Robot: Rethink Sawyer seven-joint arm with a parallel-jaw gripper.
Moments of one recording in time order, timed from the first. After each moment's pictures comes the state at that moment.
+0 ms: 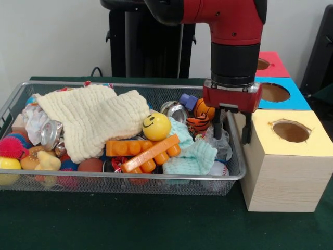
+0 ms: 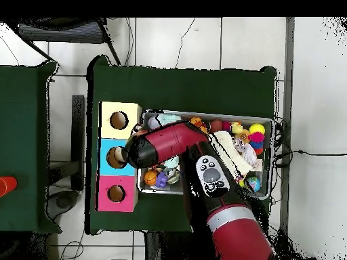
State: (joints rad) arm -0.30 -0.58 0.35 1.58 -0.57 0.44 2.57
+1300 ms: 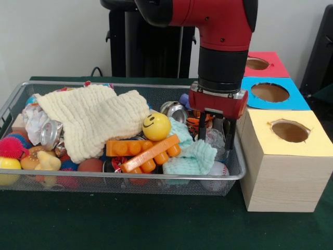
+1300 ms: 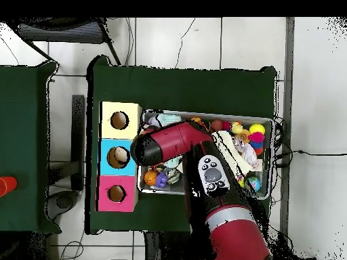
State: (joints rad) arm -0.28 -0.56 0.28 1.54 -0.57 0.44 2.57
